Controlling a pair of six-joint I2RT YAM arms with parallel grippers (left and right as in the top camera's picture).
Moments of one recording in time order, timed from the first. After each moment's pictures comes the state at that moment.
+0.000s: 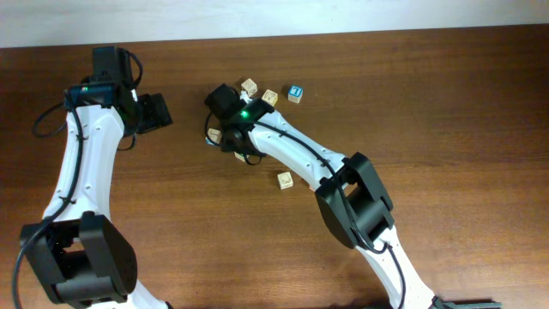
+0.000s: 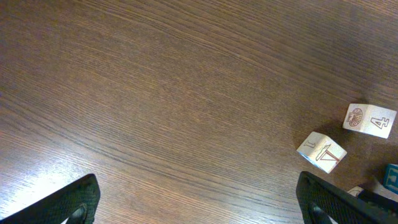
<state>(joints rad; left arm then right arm) 0.07 1.83 1.61 -0.98 -0.11 -0.26 0.71 2.41 2.06 -0.91 0.10 0.84</state>
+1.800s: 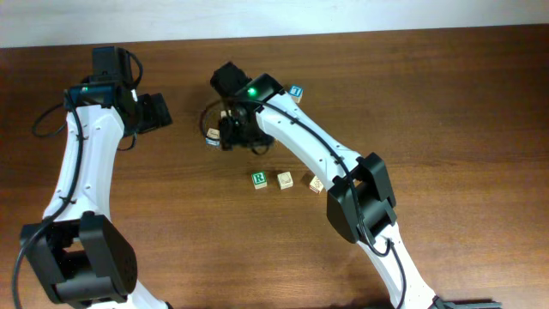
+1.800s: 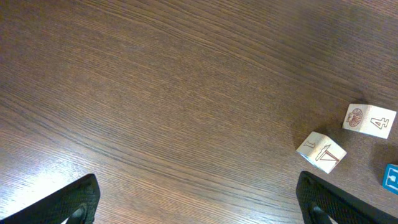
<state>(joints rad) 0.07 1.83 1.61 -0.98 -0.11 -0.26 0.67 2.42 2.29 -1.17 -0.13 0.51</state>
